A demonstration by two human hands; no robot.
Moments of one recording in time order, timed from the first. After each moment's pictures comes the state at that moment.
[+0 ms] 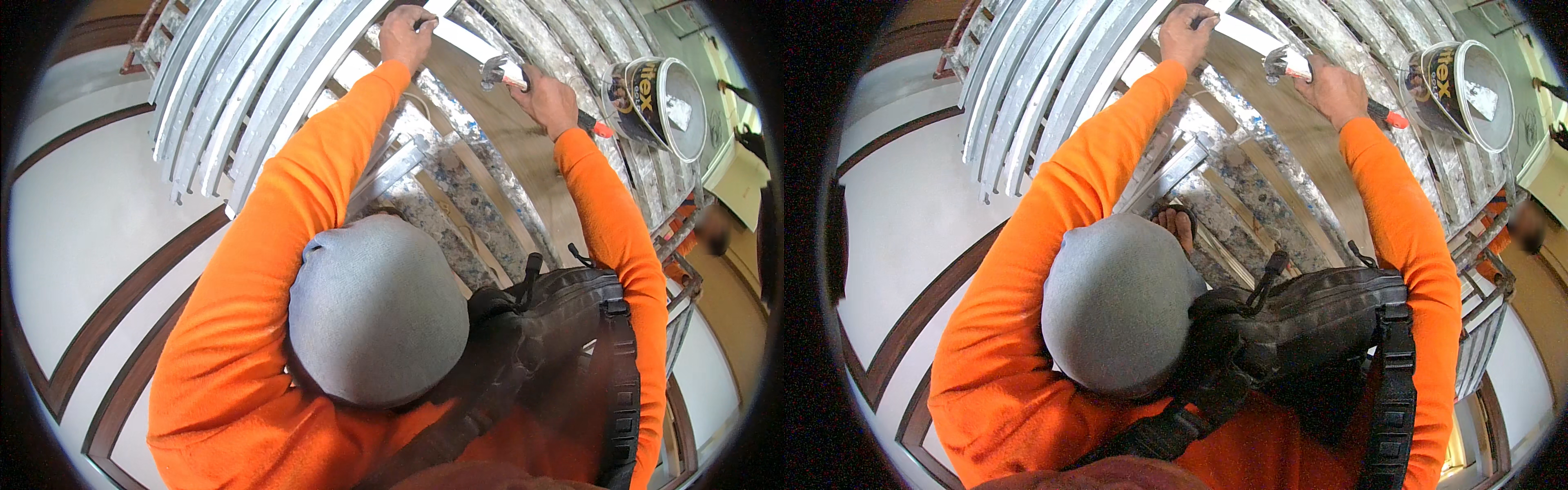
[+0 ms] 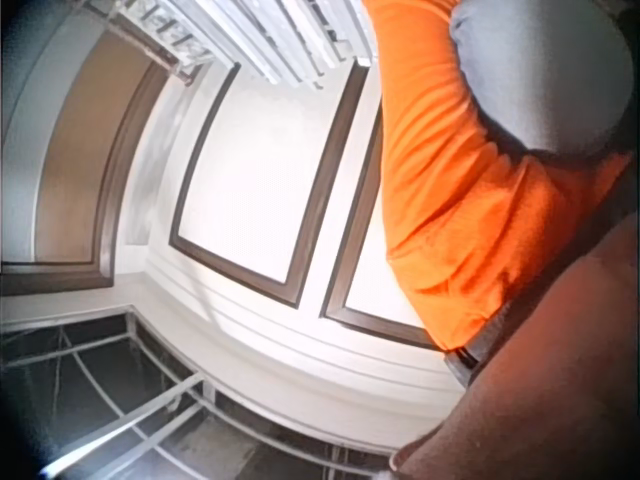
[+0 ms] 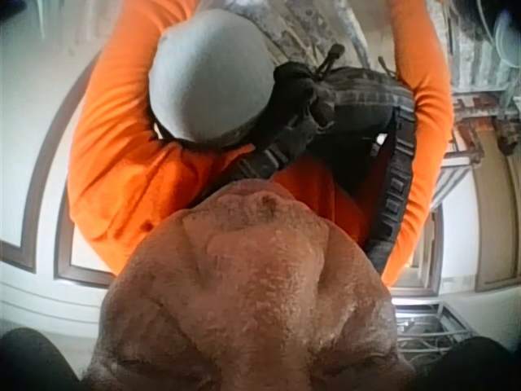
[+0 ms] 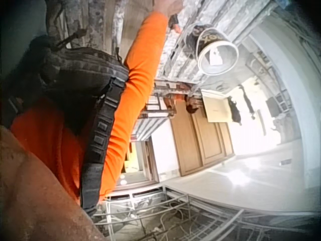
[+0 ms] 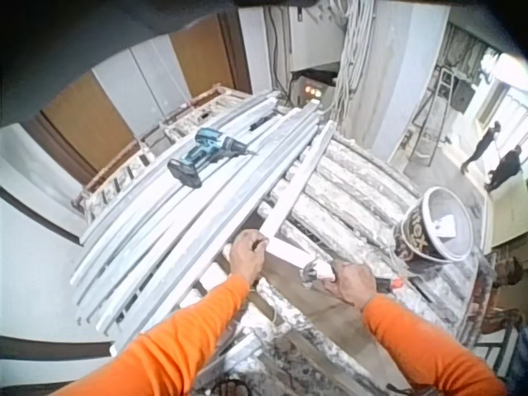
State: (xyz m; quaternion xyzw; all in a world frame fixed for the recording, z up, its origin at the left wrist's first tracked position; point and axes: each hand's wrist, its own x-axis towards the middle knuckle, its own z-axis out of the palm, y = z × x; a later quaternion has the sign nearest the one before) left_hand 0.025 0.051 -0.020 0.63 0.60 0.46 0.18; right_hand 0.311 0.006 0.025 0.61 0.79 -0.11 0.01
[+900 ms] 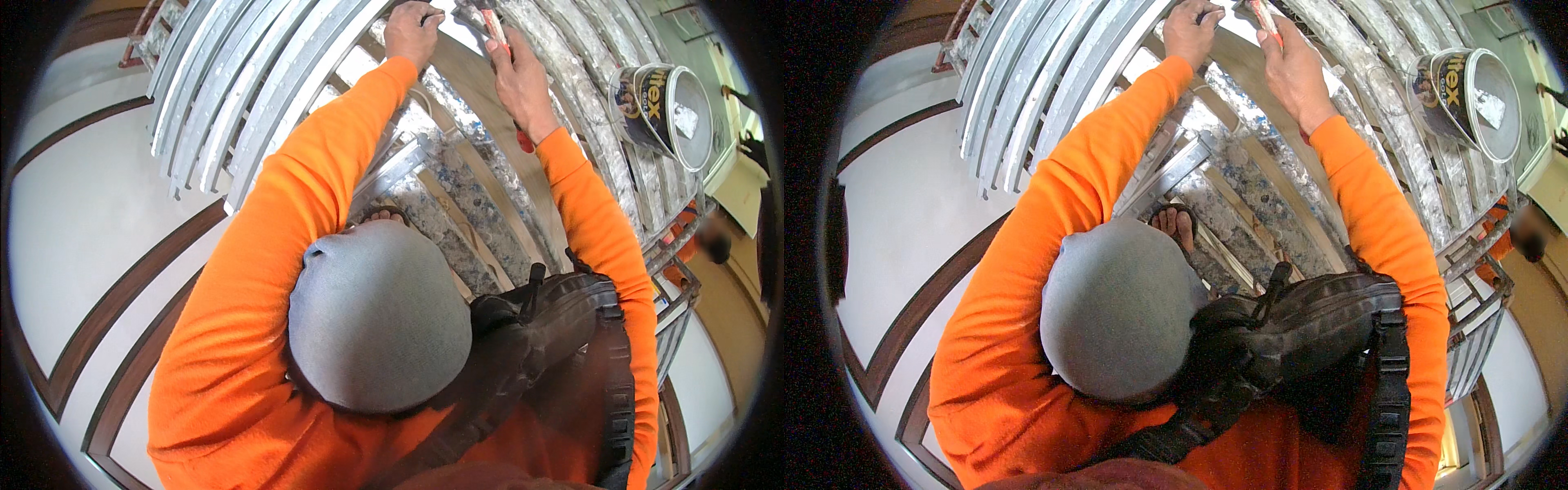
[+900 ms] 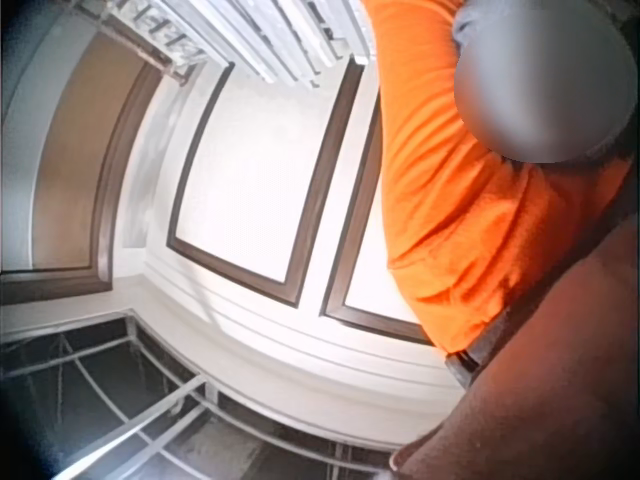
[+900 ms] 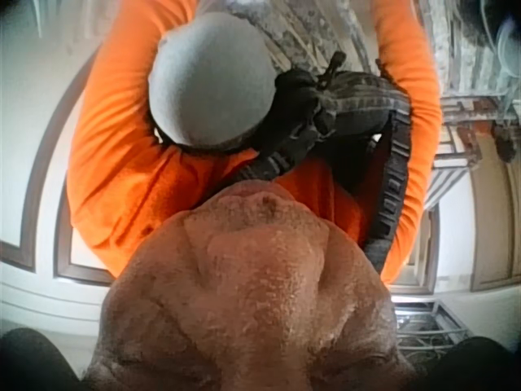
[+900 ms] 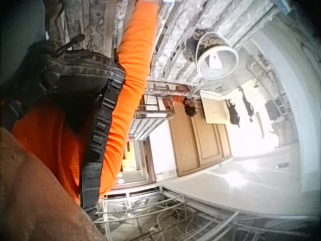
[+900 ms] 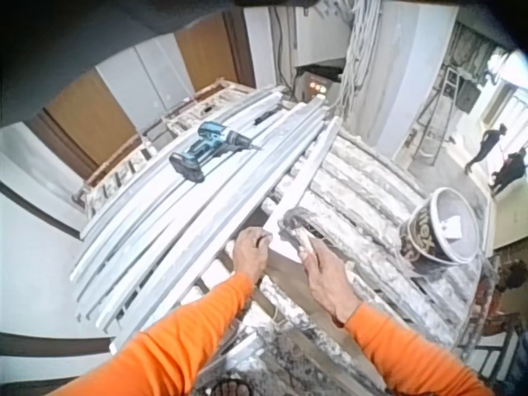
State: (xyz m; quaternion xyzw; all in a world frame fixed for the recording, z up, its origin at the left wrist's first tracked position) left_hand 0.029 0.049 -0.019 0.62 0.62 0.45 0.18; right_hand 0.227 -0.001 0.076 0.59 0.67 -0.35 -0.30
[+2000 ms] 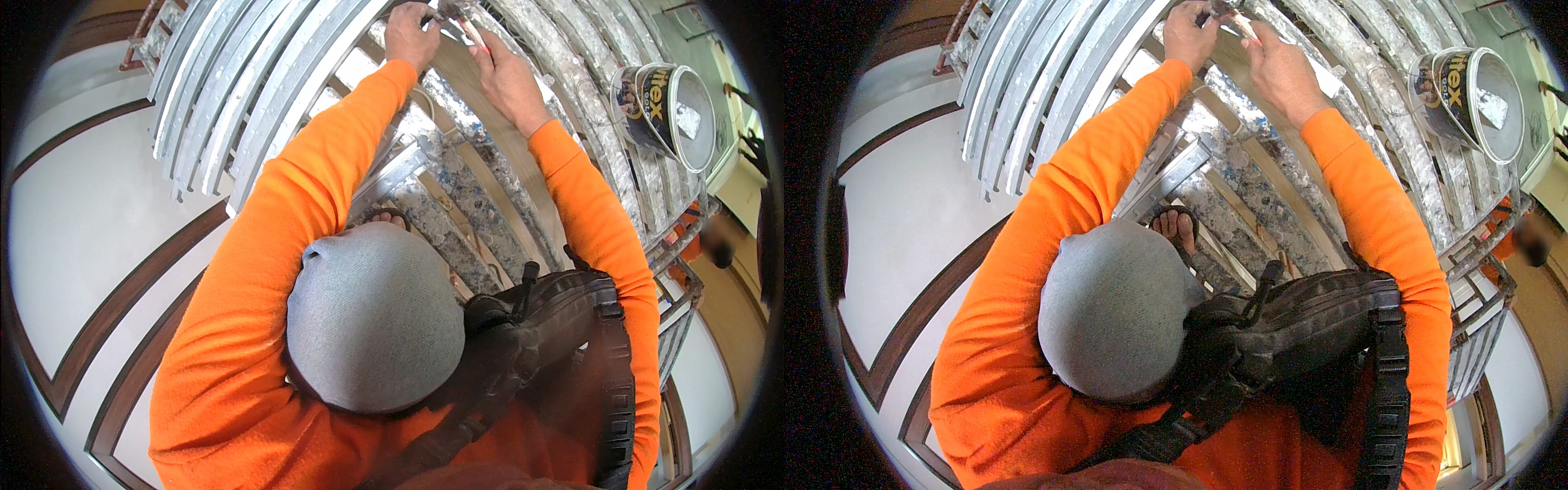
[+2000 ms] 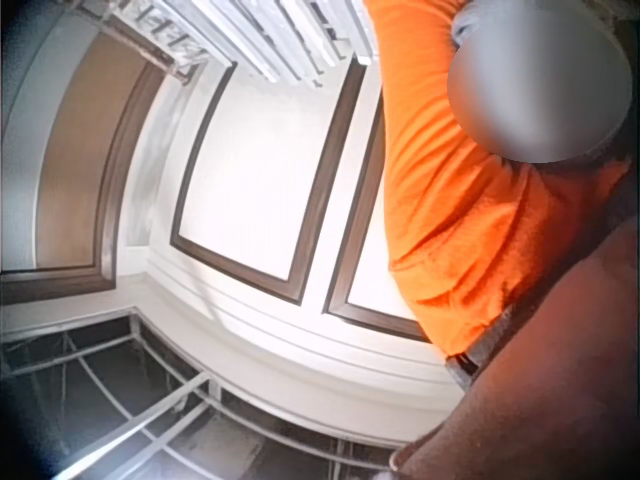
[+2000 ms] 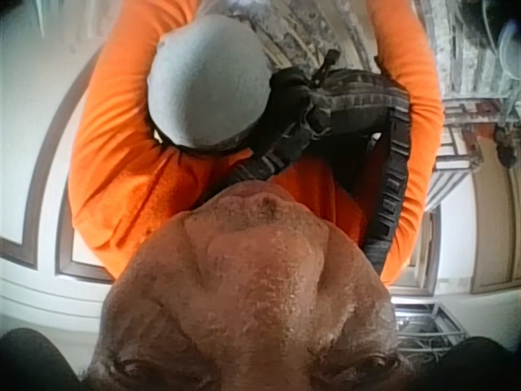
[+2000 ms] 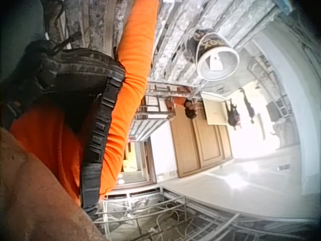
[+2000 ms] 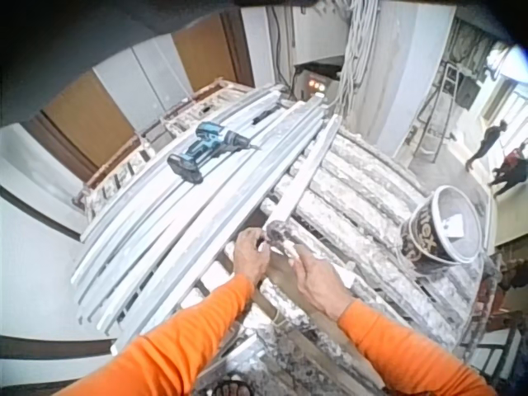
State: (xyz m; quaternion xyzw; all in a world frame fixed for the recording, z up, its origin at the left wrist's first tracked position) left_hand 0.028 0.052 -0.029 0.64 0.61 0.44 0.13; right_hand 0.219 0.007 0.064 0.58 0.72 -0.33 -0.20
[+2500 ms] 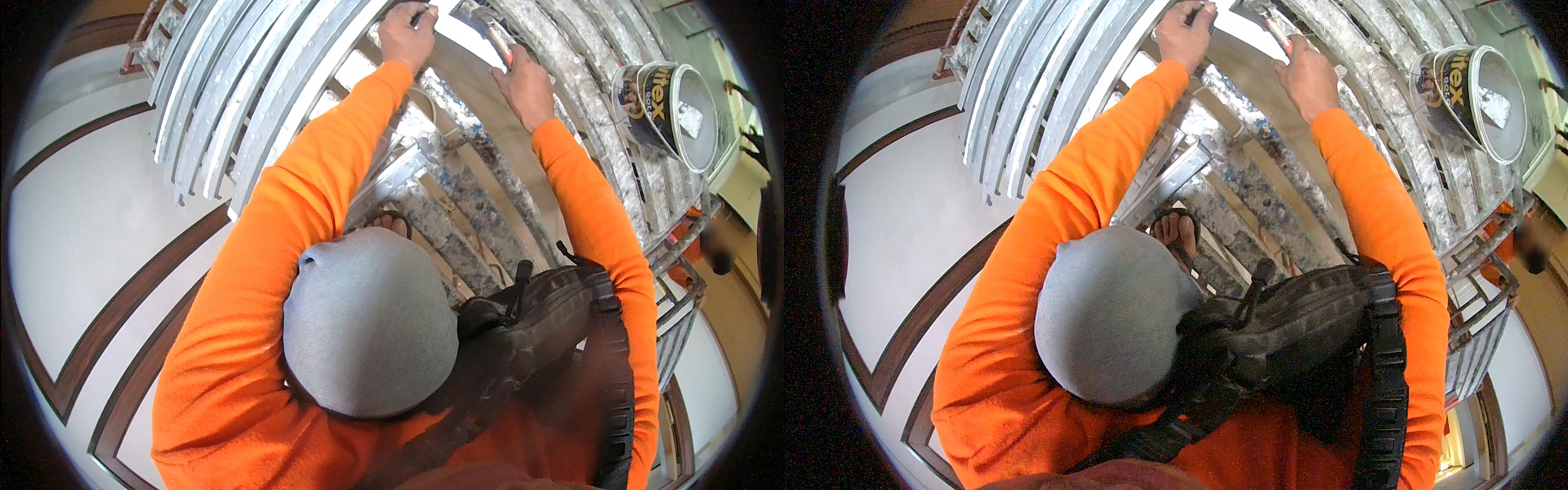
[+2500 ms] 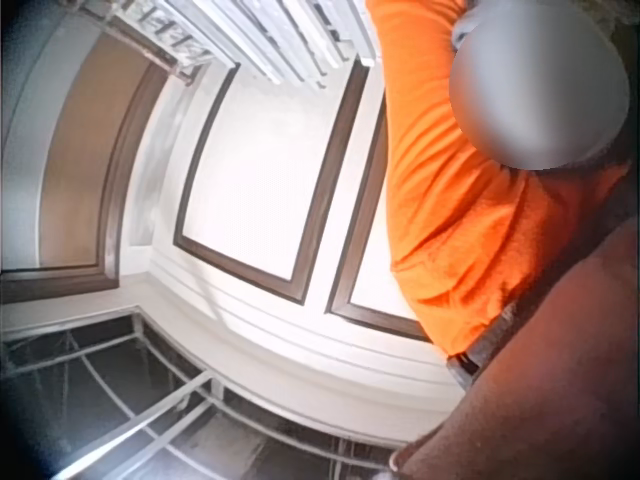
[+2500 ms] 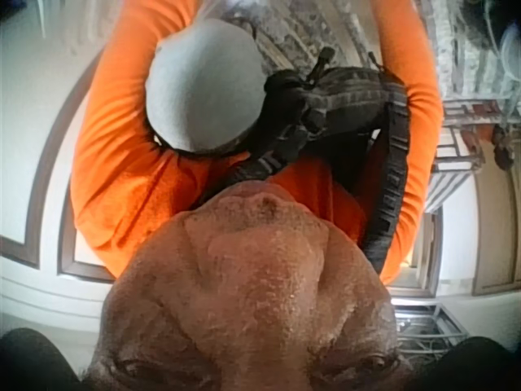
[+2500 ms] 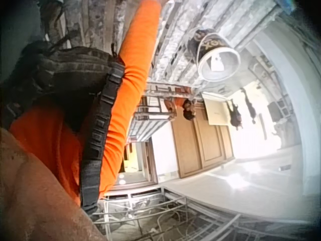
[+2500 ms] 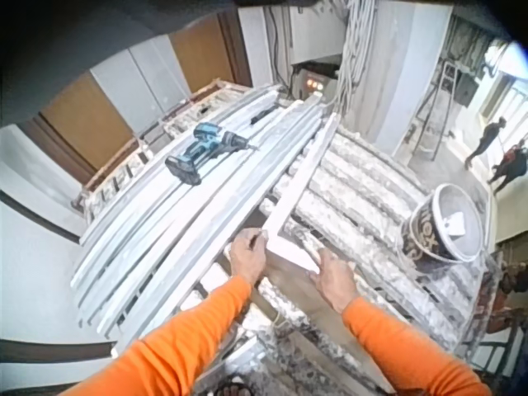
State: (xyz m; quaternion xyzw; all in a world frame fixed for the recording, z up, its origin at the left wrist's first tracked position) left_hand 0.029 0.051 -0.021 0.59 0.65 0.46 0.18; right_hand 0.253 0.013 0.024 0.65 0.72 -0.22 -0.10
